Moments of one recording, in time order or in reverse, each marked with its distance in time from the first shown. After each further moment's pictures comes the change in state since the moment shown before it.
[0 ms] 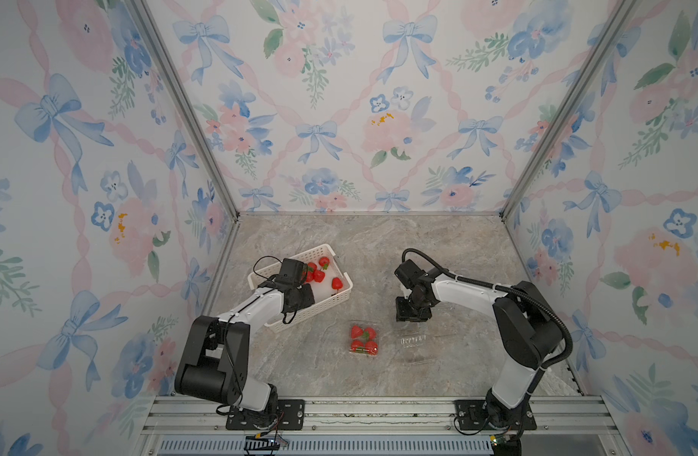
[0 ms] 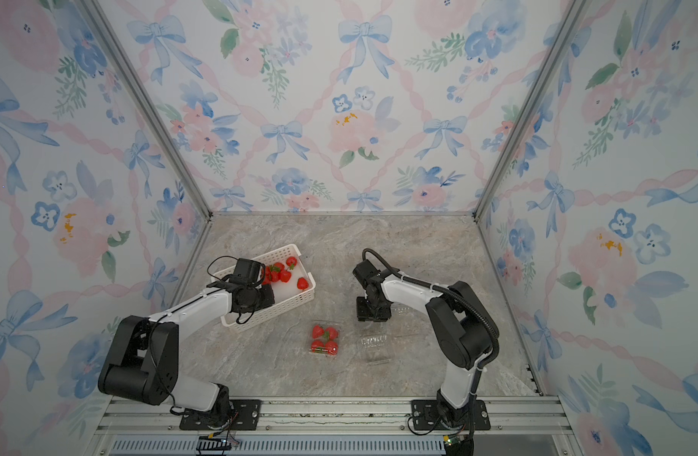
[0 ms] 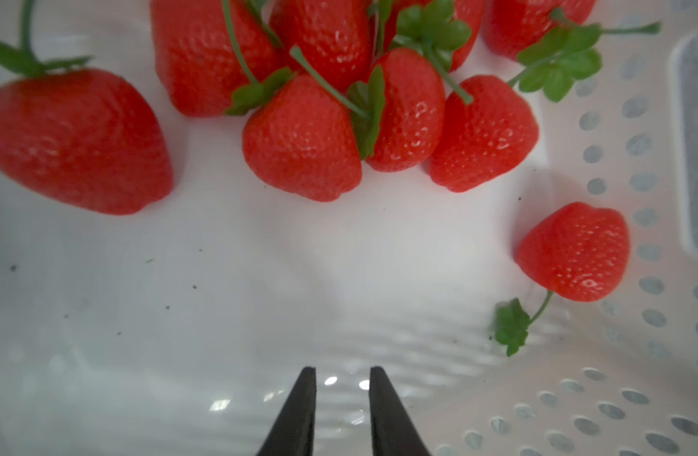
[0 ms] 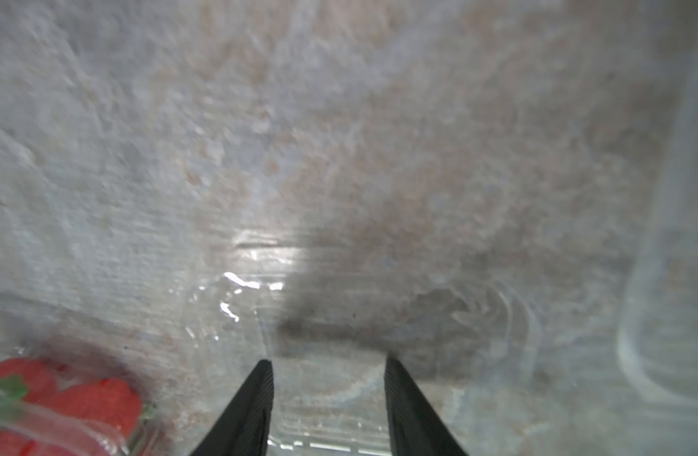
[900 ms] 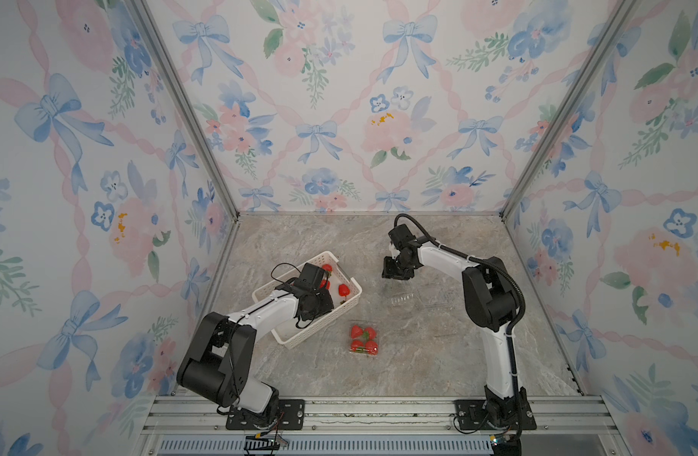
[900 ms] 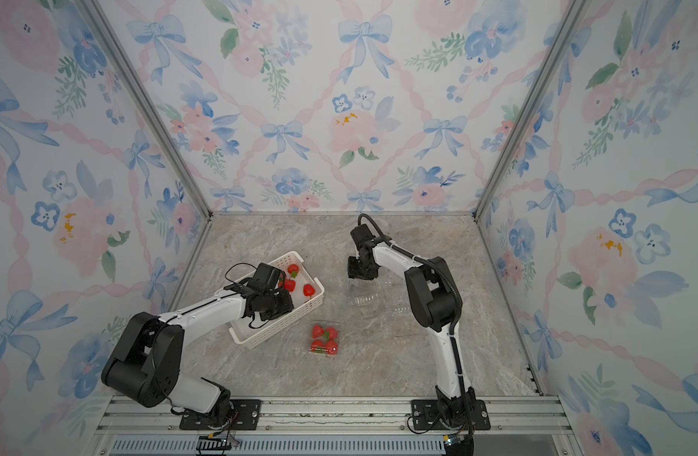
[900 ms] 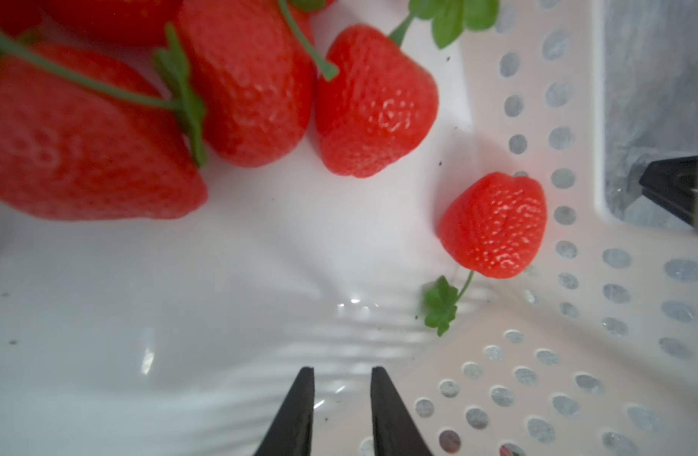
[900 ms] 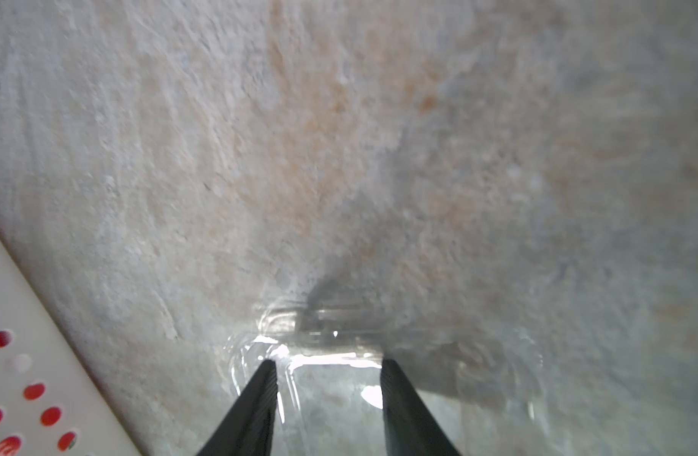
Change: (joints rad) left arm -0.191 0.001 0.018 -0.010 0.079 -0.270; right arm -0.131 0.389 0.554 0.041 -0.031 -0.098
